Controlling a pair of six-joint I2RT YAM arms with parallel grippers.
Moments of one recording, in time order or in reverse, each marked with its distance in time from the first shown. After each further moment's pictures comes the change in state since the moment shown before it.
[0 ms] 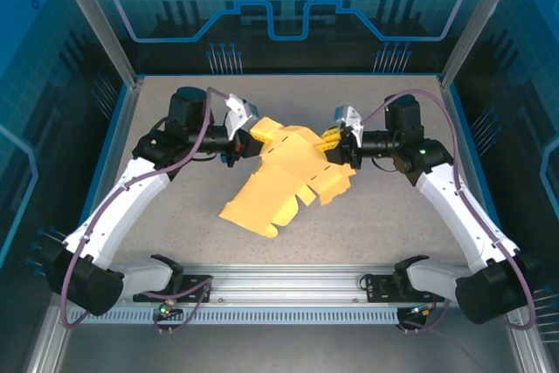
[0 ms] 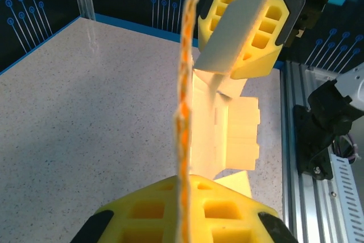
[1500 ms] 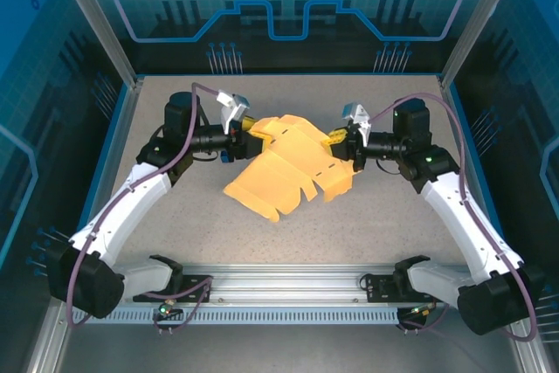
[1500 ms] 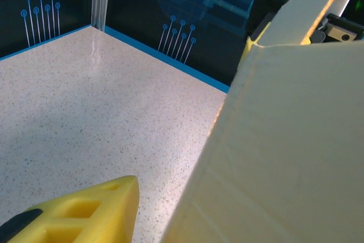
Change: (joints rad) left arm 0.046 -0.013 -0.155 0.317 0.041 -0.320; right arm -0.018 -0.068 -0.053 0.069 0.041 0.128
